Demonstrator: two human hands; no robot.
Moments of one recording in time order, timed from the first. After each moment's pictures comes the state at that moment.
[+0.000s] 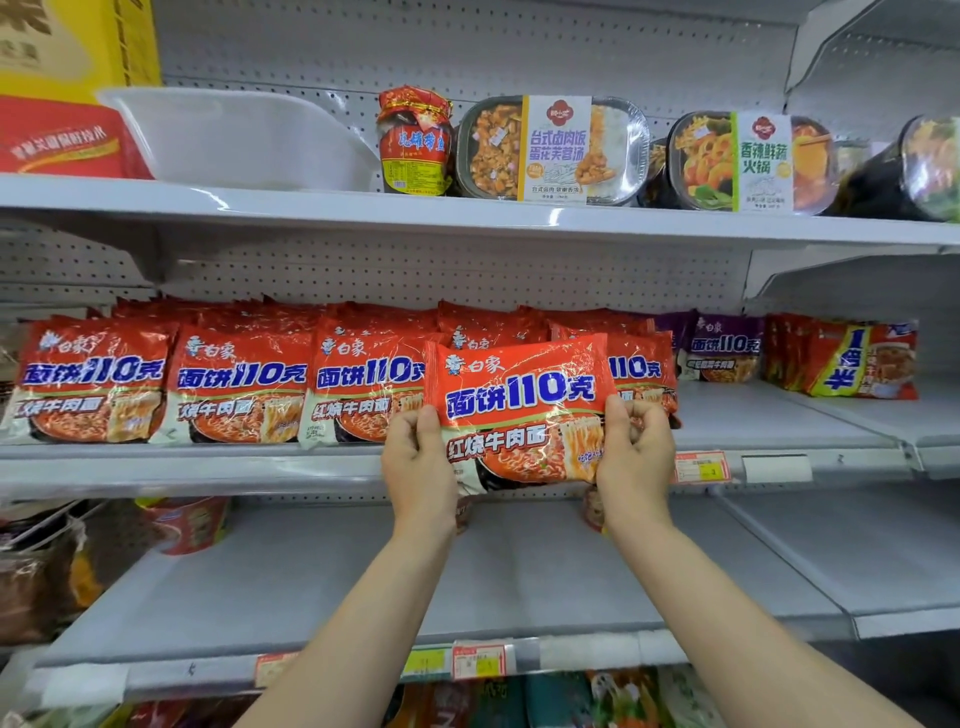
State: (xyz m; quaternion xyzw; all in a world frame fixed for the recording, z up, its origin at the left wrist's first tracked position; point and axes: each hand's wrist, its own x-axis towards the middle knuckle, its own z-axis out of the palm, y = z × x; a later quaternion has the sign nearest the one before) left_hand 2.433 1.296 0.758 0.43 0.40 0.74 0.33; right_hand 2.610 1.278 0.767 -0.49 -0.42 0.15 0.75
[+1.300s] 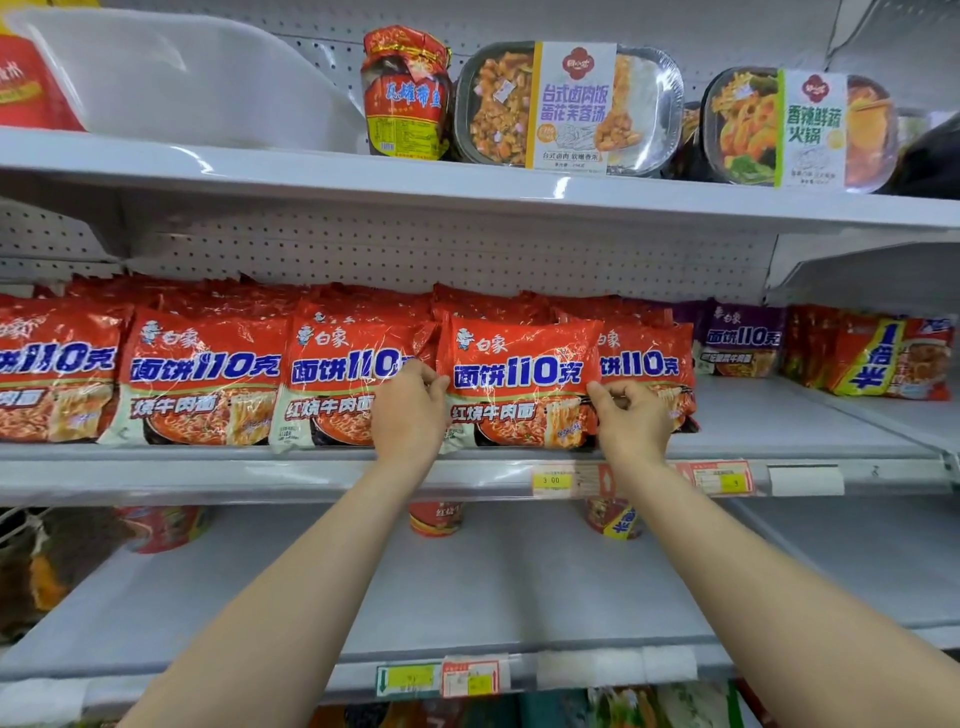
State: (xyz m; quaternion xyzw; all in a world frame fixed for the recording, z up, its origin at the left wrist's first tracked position) left_hand 2.423 1.399 0.785 0.61 0.57 0.55 0.09; right_hand 2.648 1.380 0.778 -0.62 -0.44 0.10 0.64
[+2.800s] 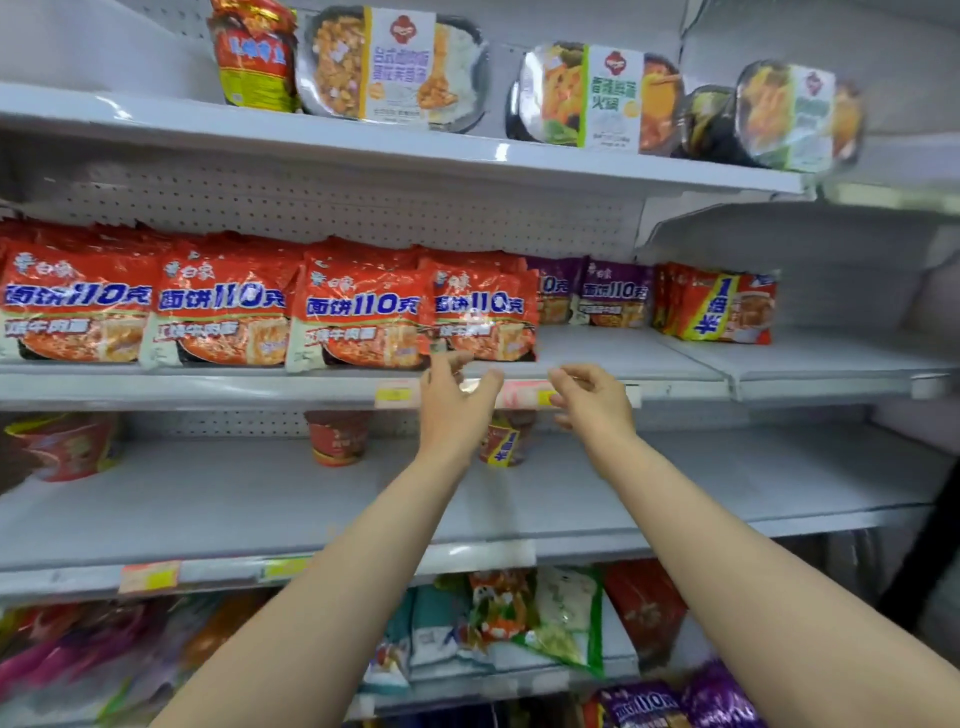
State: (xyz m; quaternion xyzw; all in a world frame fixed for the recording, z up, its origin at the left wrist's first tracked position) left_hand 2.619 1.253 0.750 0.58 0.42 0.62 0.33; right_hand 2.781 1.254 0.753 -0.60 -0.47 0.24 0.61
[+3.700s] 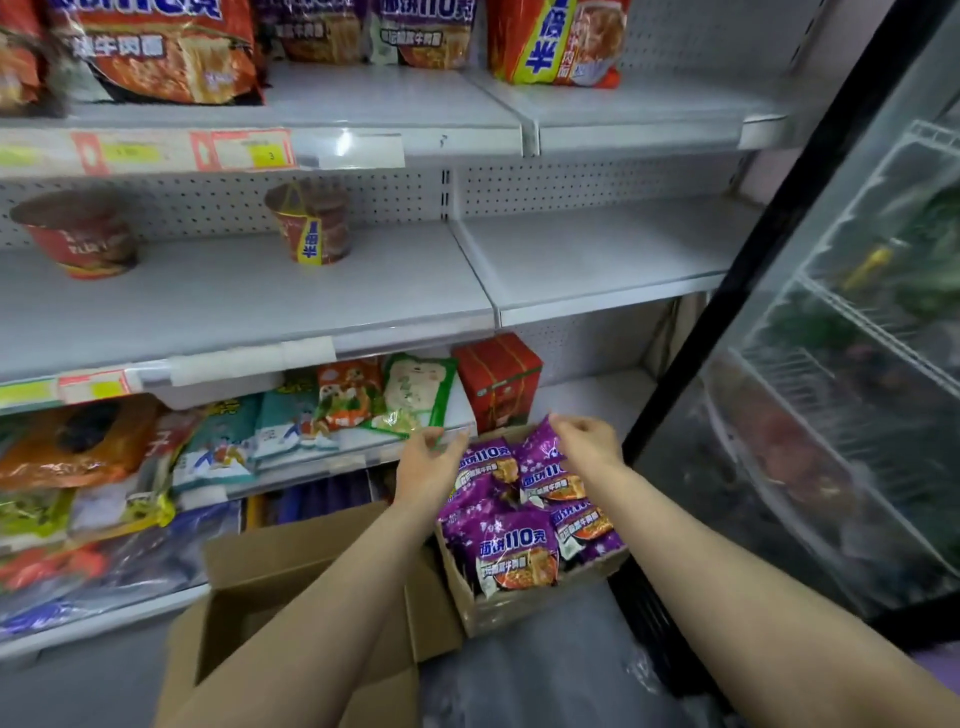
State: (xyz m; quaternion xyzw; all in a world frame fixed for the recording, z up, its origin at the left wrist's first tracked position) left_hand 2.874 1.090 0.488 0.49 0.60 0.31 0.55; right_hand 3.070 1.047 0.512 -0.79 -0.25 0.35 0.44
